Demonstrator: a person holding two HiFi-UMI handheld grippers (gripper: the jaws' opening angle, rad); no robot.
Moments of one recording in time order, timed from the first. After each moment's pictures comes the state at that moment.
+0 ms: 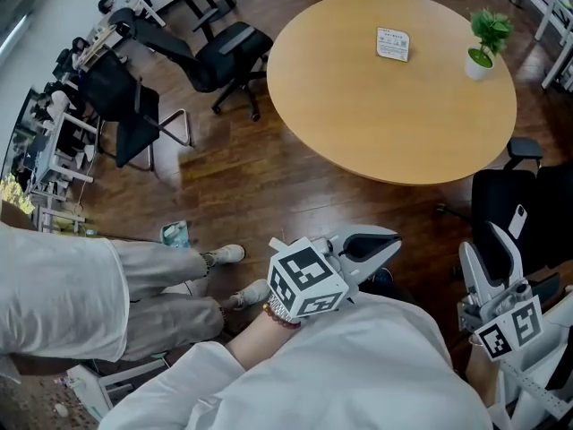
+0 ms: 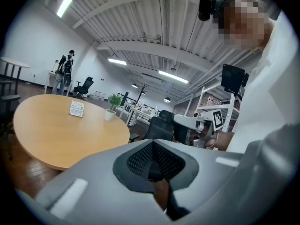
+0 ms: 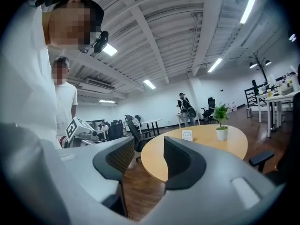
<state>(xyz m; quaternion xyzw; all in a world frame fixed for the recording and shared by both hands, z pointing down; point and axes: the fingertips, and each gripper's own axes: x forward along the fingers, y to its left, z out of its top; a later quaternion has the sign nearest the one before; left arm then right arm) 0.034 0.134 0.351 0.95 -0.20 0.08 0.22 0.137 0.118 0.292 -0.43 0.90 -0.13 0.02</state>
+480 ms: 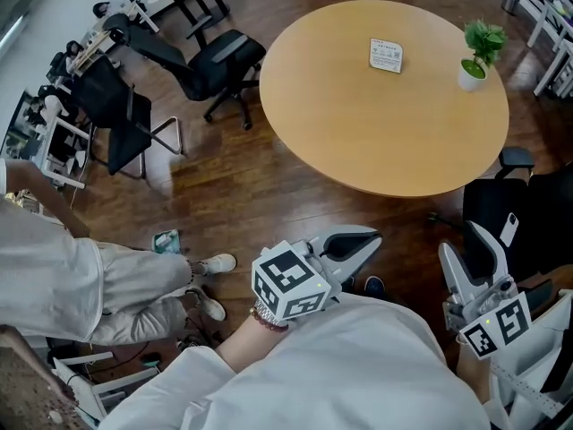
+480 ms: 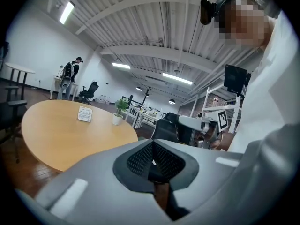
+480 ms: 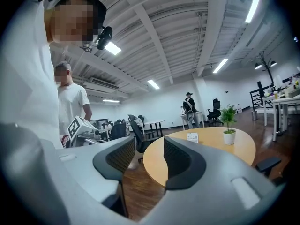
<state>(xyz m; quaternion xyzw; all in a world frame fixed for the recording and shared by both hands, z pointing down) 0.010 0.108 0.338 0.95 -0.24 0.07 0.21 0.110 0.101 0.281 -0.40 0.91 -0.11 0.01</state>
